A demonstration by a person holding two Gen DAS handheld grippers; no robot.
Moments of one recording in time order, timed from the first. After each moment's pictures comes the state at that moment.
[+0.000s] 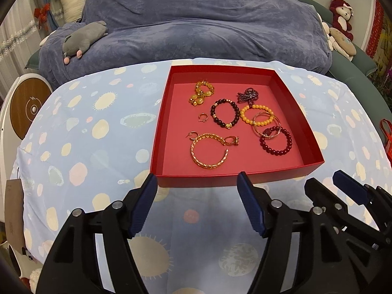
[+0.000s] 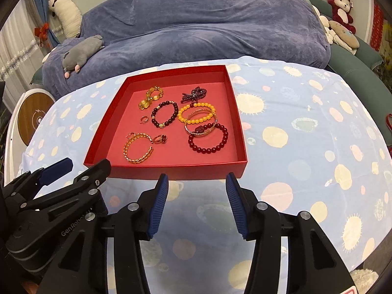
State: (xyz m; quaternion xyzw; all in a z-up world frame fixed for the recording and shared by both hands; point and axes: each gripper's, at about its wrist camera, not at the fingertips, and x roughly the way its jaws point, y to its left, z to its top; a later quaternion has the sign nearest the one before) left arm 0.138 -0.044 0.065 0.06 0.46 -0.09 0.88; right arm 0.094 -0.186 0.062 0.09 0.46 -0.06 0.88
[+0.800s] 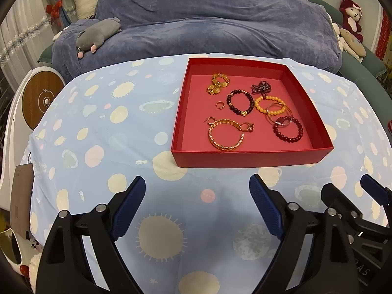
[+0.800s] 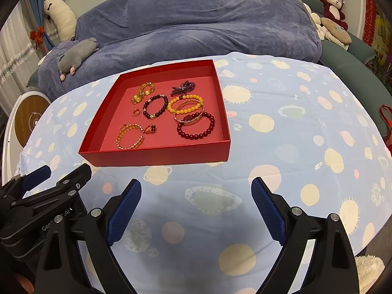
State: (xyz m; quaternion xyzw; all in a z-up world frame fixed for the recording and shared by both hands) left arm 0.114 -0.026 0.060 0.06 0.46 -0.05 0.88; right arm 0.069 -0.193 0.057 0.10 0.45 -0.08 0.88
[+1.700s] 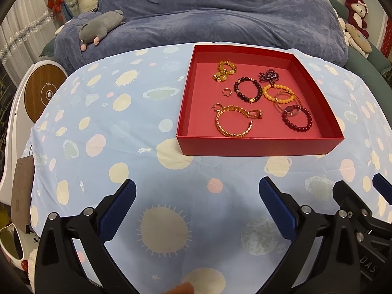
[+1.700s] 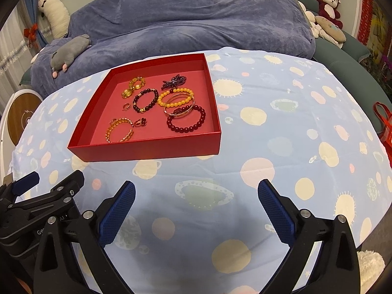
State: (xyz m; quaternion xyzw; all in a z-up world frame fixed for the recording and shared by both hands) left arm 0.115 -0.022 0.046 0.06 0.48 -0.04 0.87; right arm 0.067 -0.195 0.048 0.09 0.46 -0.10 0.87
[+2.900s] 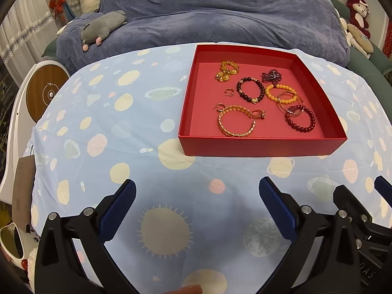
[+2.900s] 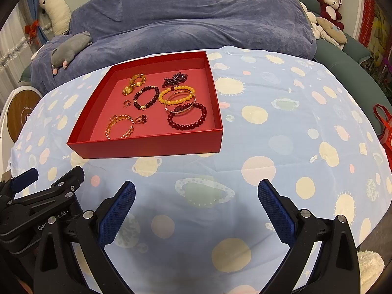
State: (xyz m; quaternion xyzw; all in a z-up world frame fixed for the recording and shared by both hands) left arm 0.114 -0.021 0.043 0.07 0.48 -0.03 0.87; right arm 0.067 -0.194 0.045 0.09 0.47 -0.10 0.87
